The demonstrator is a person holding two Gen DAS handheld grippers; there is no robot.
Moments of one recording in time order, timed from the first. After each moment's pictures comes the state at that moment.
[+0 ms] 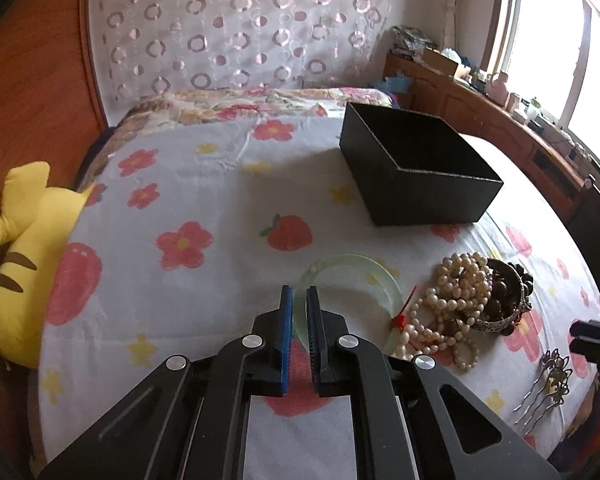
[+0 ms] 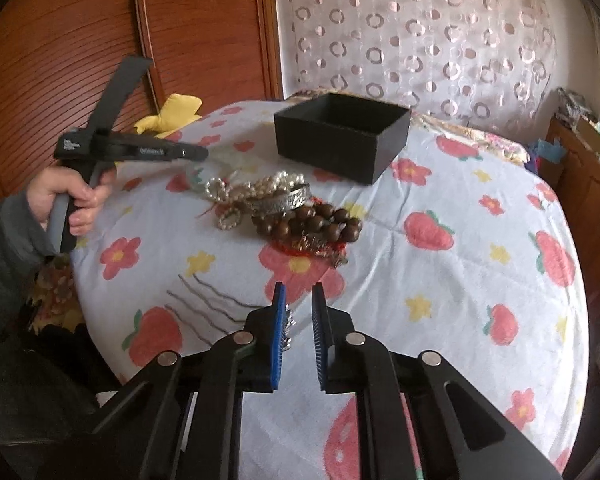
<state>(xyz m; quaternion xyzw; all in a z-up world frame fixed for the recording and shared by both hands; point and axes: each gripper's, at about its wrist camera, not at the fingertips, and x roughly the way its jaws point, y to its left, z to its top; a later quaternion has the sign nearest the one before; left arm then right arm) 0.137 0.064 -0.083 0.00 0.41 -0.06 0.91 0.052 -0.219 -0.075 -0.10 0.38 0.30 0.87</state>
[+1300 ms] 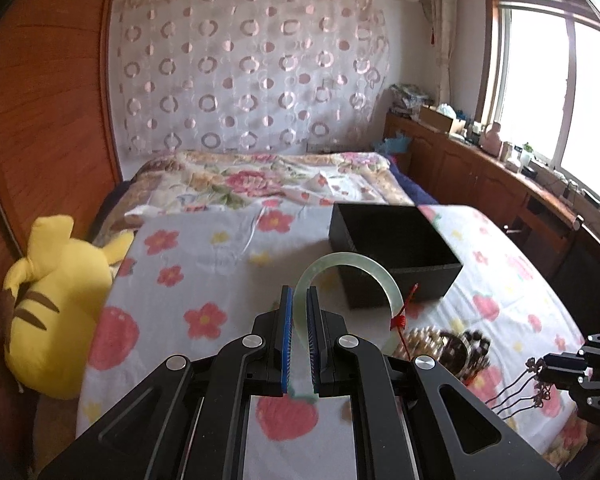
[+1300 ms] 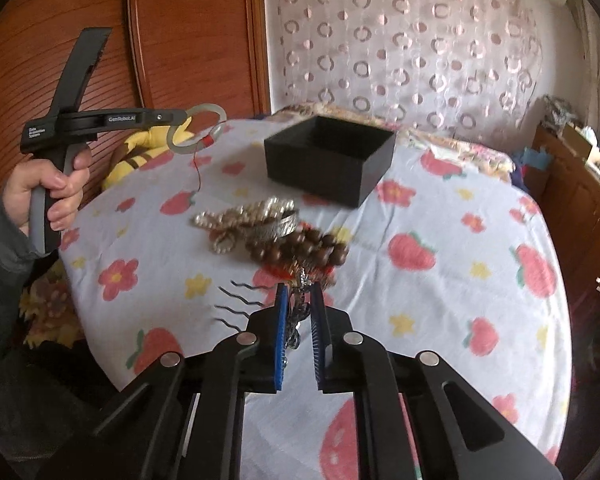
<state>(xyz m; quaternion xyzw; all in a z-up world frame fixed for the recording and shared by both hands) 0.123 0.056 -0.015 -0.01 0.31 -0.06 0.95 0.053 -0.223 -0.048 -0.10 0.35 0.28 0.89</state>
